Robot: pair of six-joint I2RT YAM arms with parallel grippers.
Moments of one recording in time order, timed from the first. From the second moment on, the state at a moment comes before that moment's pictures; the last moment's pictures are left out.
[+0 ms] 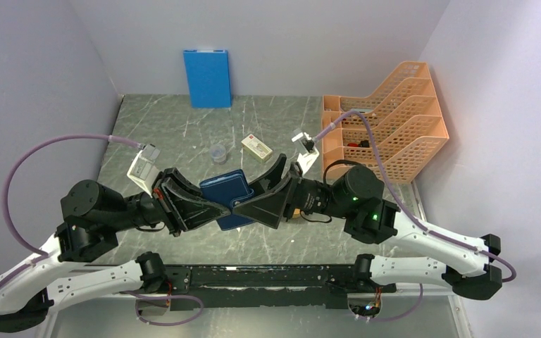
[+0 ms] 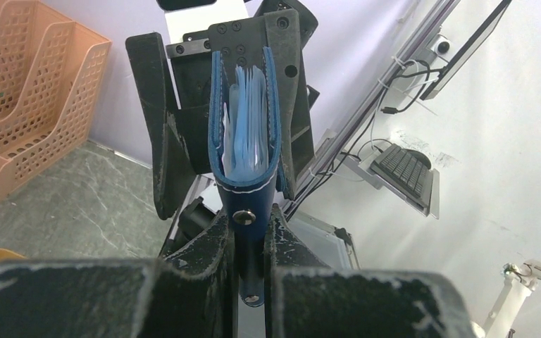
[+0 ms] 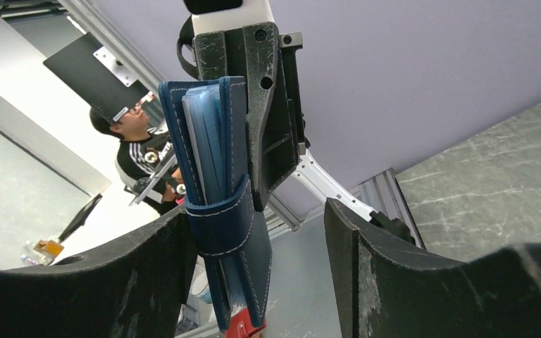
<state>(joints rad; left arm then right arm) -1.11 0.62 1.03 -0.12 0.30 -0.63 1.22 0.95 1.07 0.16 -0.22 0.73</state>
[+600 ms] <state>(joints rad) -1.11 0.63 1.04 -0.15 0.25 -0.60 1.23 0.98 1.15 0.04 -0.14 0.71</state>
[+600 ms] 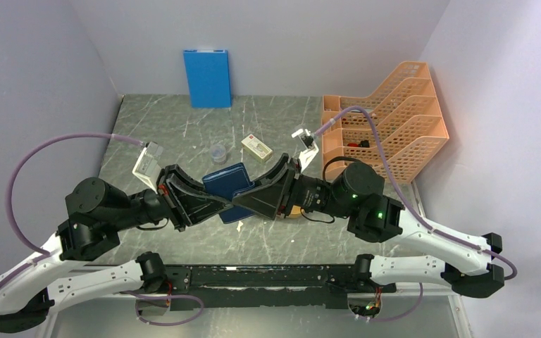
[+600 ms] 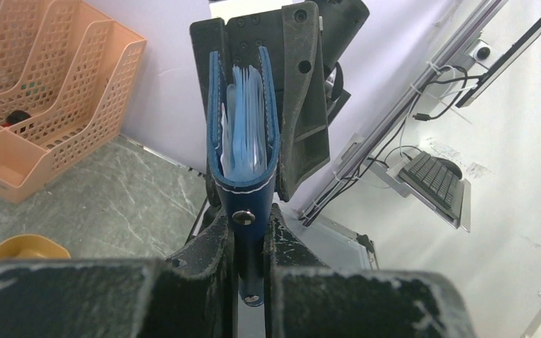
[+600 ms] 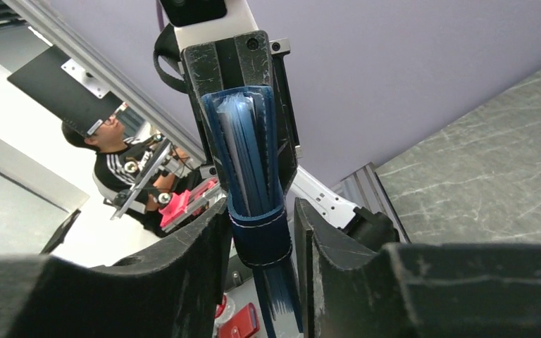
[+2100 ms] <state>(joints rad) -1.11 0.61 1.04 -0.15 0.27 -0.62 1.23 0.91 1.01 0.18 -0.28 0.71</state>
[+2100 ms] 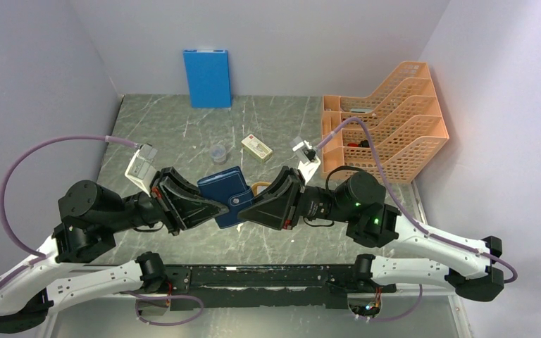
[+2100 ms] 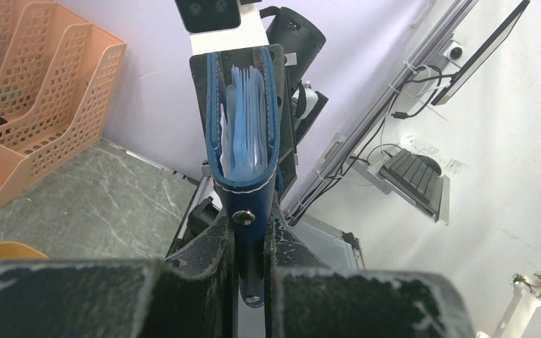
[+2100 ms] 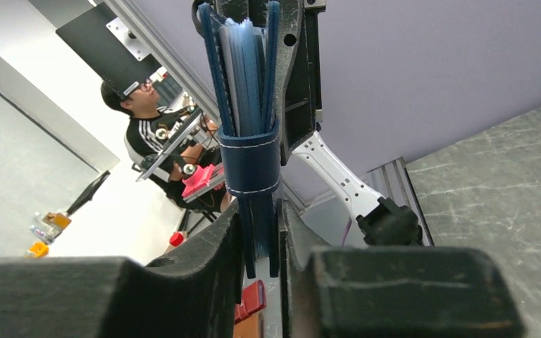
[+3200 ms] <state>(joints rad) -1.11 0.51 0.84 -0.09 0.12 -0.74 1.23 0.87 0.84 0.29 -0.10 0.79</state>
